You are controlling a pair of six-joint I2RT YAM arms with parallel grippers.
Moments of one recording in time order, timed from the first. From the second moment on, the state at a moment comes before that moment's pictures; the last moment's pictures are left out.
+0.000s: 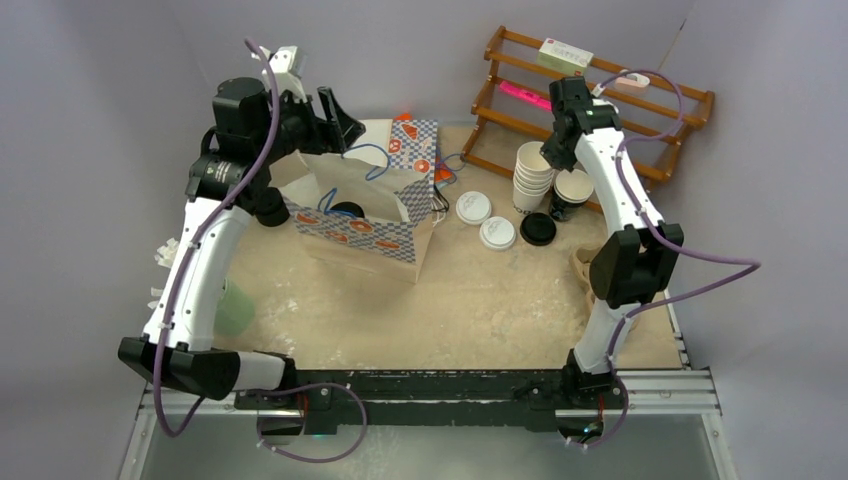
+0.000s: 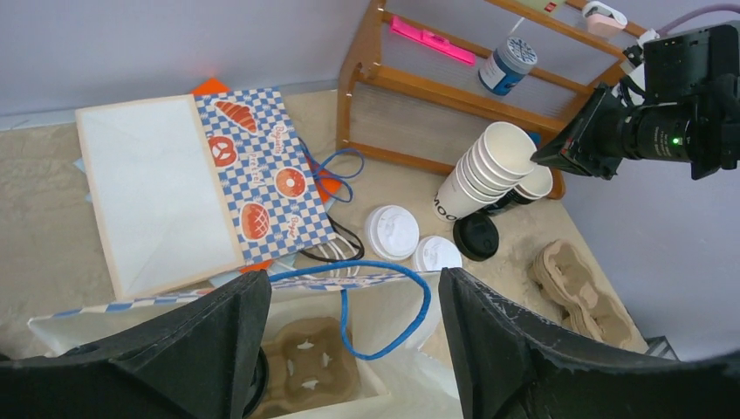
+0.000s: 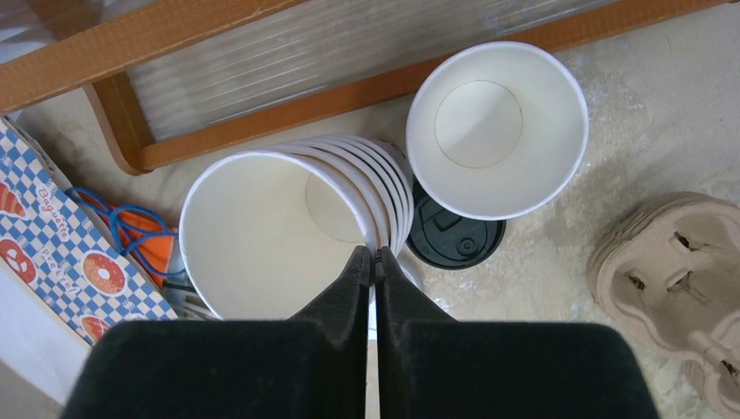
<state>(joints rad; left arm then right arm) -0.20 1.33 1.65 -0.58 0.35 -0.32 0.13 1.88 1.93 -1.07 0.37 0.83</state>
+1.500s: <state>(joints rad) -0.25 1.43 1.75 -0.56 0.37 -0.23 0.09 1.64 1.61 -0.75 0.17 0.88</state>
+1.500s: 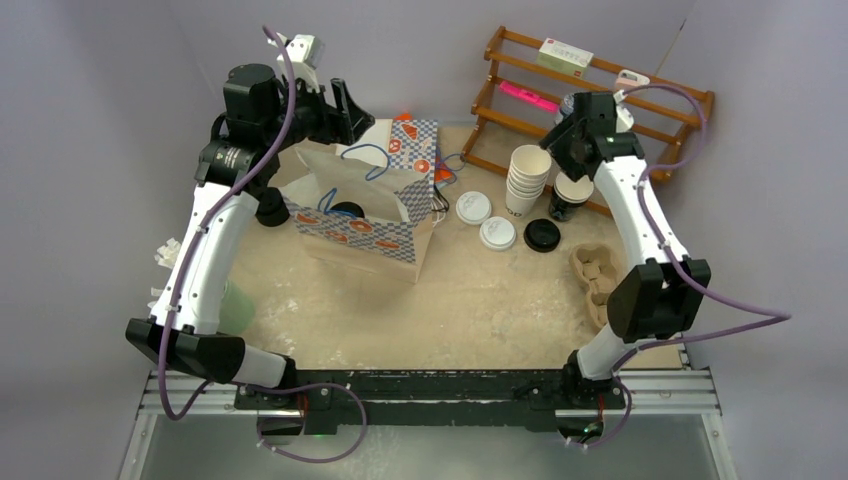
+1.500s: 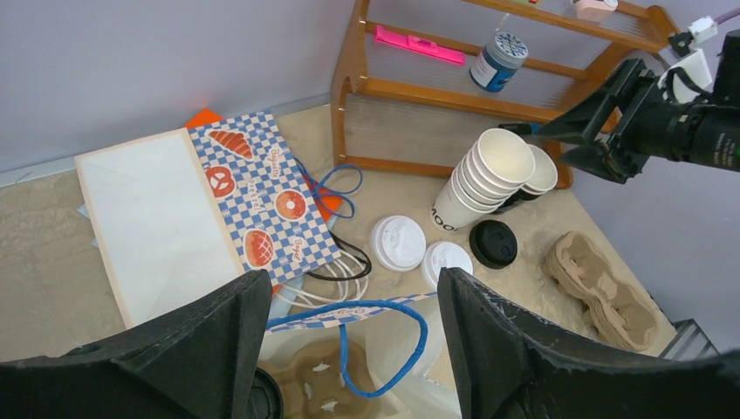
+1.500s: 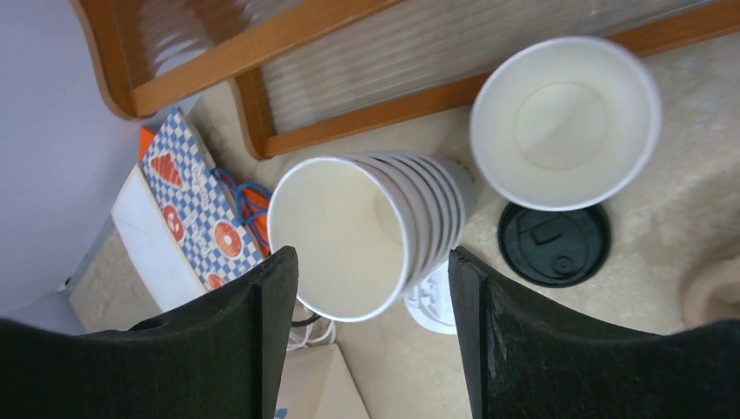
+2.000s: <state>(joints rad) -0.25 1.43 1.75 -0.56 0.39 -0.23 -0.08 1.67 1.61 -0.94 0.32 0.90</state>
